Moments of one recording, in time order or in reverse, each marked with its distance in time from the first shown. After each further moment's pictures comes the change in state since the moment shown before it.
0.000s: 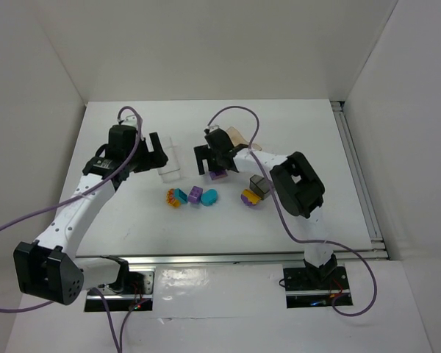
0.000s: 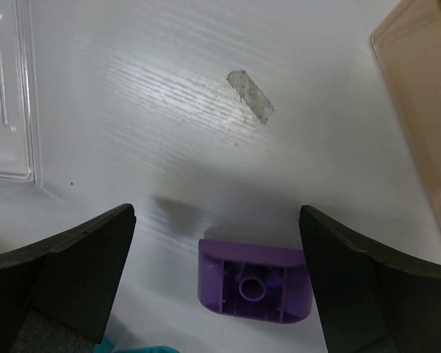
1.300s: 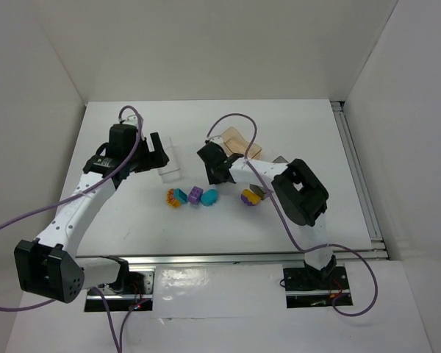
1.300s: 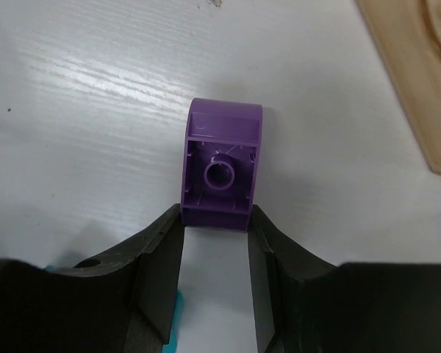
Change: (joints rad) left arm 0.000 0.016 0.017 -0.016 0.018 -0.005; right arm 0.109 -0.089 -0.098 -0.132 0.275 0.079
